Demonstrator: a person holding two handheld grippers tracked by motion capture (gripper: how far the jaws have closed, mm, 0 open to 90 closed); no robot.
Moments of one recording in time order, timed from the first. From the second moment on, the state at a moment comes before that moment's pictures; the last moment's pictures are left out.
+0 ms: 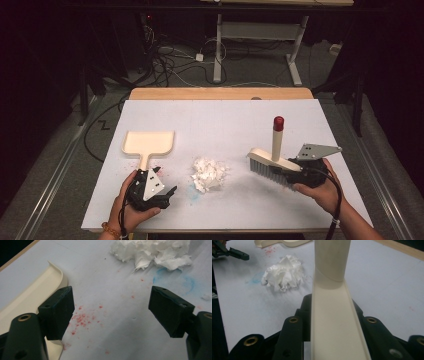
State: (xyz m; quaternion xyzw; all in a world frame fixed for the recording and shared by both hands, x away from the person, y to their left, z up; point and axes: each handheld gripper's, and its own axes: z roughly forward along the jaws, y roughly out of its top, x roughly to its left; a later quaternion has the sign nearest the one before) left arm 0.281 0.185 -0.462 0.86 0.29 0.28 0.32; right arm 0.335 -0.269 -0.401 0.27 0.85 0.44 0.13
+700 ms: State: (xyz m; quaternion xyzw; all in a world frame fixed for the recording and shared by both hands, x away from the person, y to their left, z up) left arm 0.279 0.182 -0.463 0.86 0.29 0.28 0.32; right arm 0.355 -0.296 -0.420 0.32 0.86 0.39 -0.03
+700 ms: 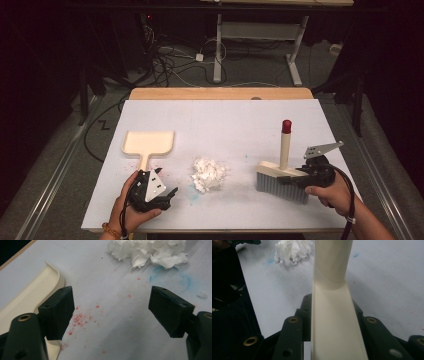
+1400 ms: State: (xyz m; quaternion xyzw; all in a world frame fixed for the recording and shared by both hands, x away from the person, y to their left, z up) left arm 0.283 0.176 -0.467 0.87 0.27 0.27 0.31; right arm 0.419 -0.298 -0.421 0.35 0.87 0.33 0.08
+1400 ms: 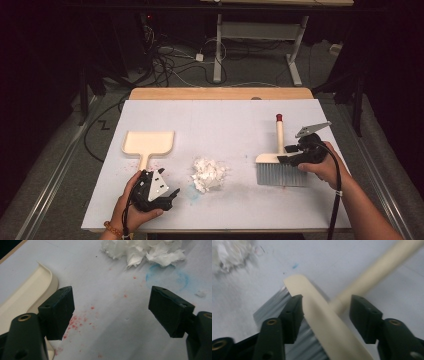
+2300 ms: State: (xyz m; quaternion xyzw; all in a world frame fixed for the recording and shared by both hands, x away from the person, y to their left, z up) left arm 0.284 0.182 -0.460 0.85 0.29 0.28 0.33; right arm 0.332 -0.302 -0.415 0.31 0.77 0.45 0.33
